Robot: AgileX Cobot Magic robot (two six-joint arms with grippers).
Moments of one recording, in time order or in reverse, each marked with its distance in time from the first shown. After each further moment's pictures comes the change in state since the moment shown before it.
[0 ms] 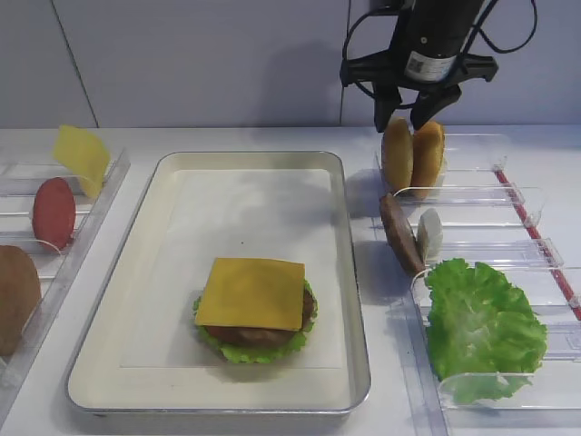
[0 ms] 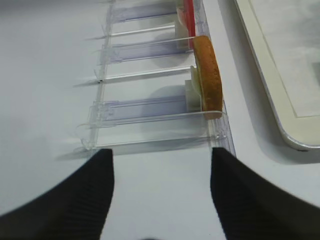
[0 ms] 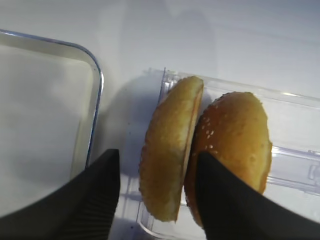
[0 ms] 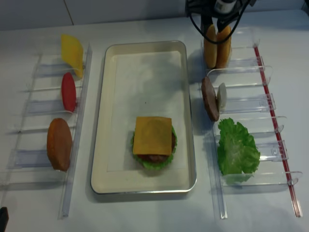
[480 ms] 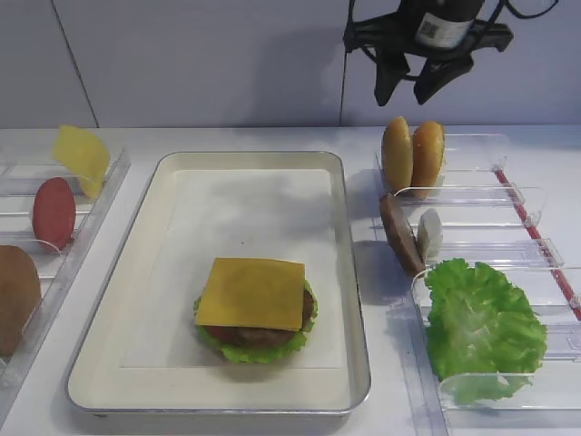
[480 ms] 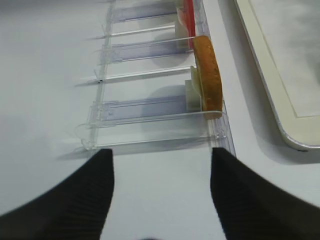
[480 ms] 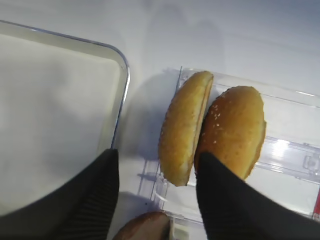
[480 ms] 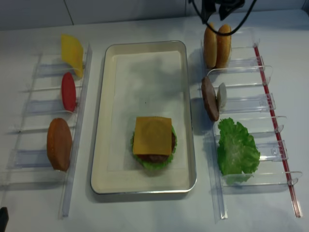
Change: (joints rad) left arm 0.000 0.000 0.000 0.000 0.000 0.000; right arm 0.000 -0.085 0.006 0.042 0.036 -0.039
